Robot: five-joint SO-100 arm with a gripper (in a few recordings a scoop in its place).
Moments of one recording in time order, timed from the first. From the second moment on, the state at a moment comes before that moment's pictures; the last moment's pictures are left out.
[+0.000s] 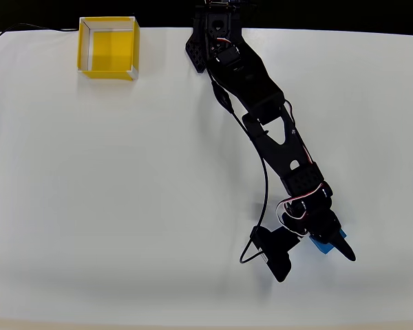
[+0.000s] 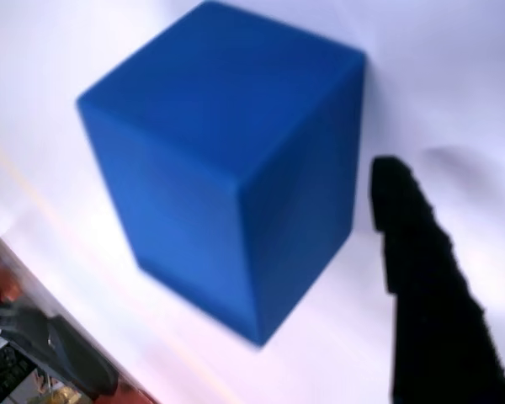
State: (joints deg) arm -32.6 40.0 43.5 54.8 -18.1
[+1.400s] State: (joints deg) arm -32.5 36.0 40.5 49.0 -22.2
